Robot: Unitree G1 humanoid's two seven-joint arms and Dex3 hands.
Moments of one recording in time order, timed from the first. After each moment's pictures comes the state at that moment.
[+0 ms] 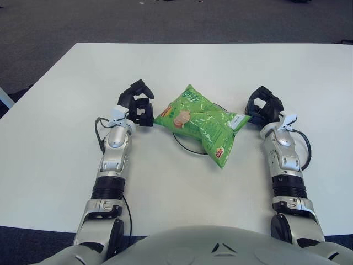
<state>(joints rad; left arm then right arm) -0.22 0.09 0.09 0.23 -0.03 -0.26 -0.06 -0.27 -0.10 -0.21 0.24 0.14 0.00 0.03</state>
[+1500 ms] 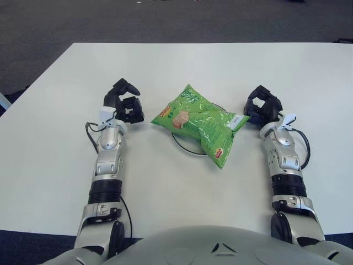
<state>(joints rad) -0.19 0.07 0.18 0.16 -0.04 -0.19 0.04 -0.27 -0.10 -0.21 0.26 0.14 -0.02 0.05</state>
